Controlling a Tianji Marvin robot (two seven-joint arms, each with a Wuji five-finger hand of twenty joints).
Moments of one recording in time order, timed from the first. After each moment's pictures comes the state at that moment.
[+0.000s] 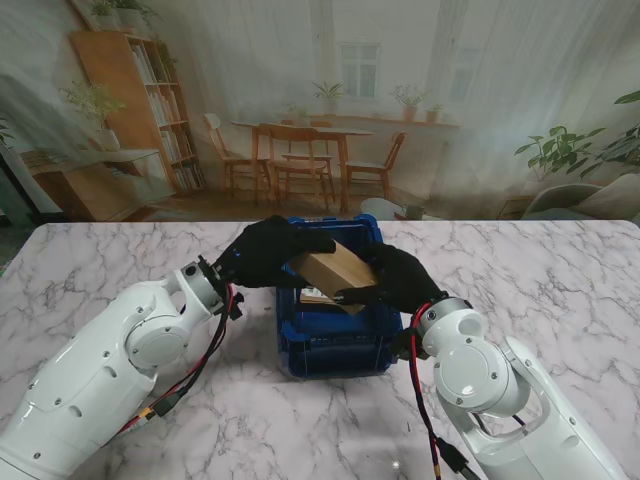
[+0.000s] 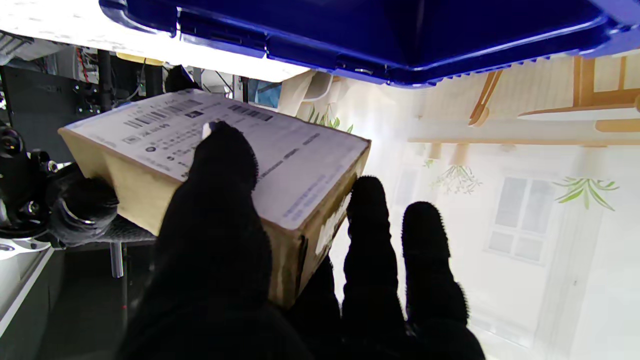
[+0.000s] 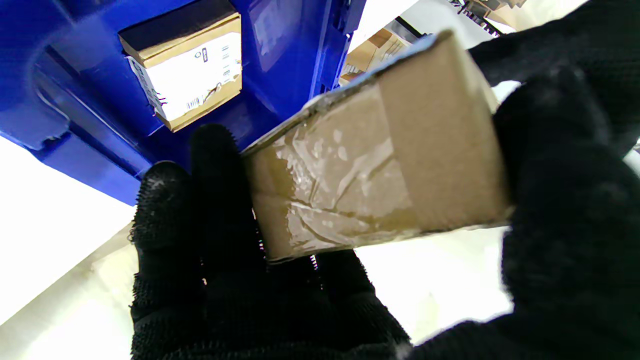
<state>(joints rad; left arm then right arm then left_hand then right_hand) 1.28 -1.07 -1.08 -1.57 0.91 -0.54 0.14 -1.60 -1.12 1.19 -1.98 -0.38 0.34 0.06 1.12 -0.42 -0.02 0.00 0.38 0.04 0.51 0.77 0.65 -0.03 0.02 0.75 0.69 0.07 0.36 0.72 0.28 0.09 0.91 0.57 0.51 -0.78 0.67 -0.26 0.46 0.32 0.58 0.37 0.73 0.33 0.72 0.45 1.03 0.31 0.52 0.41 0.58 0.41 1.23 0.33</state>
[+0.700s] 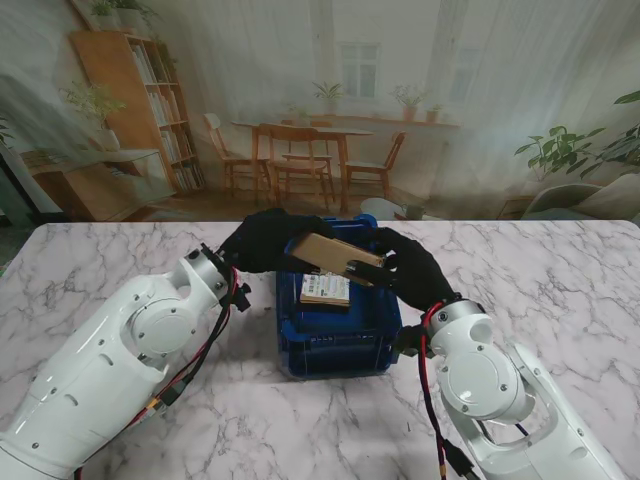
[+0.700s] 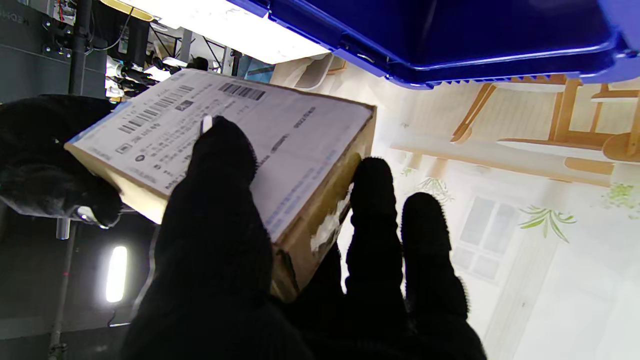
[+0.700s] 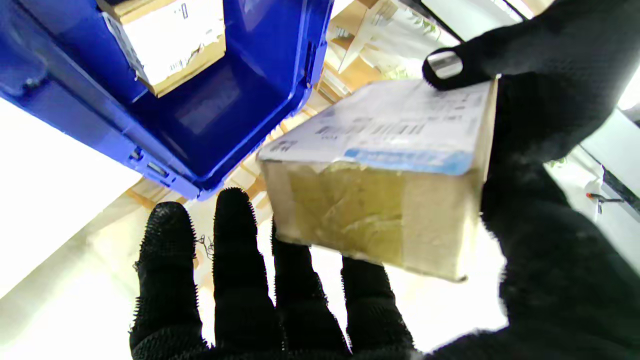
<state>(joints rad) 1.26 -1.09 -1.08 -1.60 0.71 -0.41 0.00 -1.65 -1.14 1.24 -2.00 -0.38 0.30 -0.02 1.13 -0.43 -0.03 -0.01 0.48 0.06 0.57 0.72 0.80 0.04 0.02 0.78 0.81 0.11 0.45 0.78 0.35 0.09 0.96 0.57 0.39 -0.44 0.65 -0.13 0.37 0.08 0.52 0.40 0.45 0.26 0.62 0.37 0.57 0.27 0.39 0.35 0.21 0.44 1.06 0.33</state>
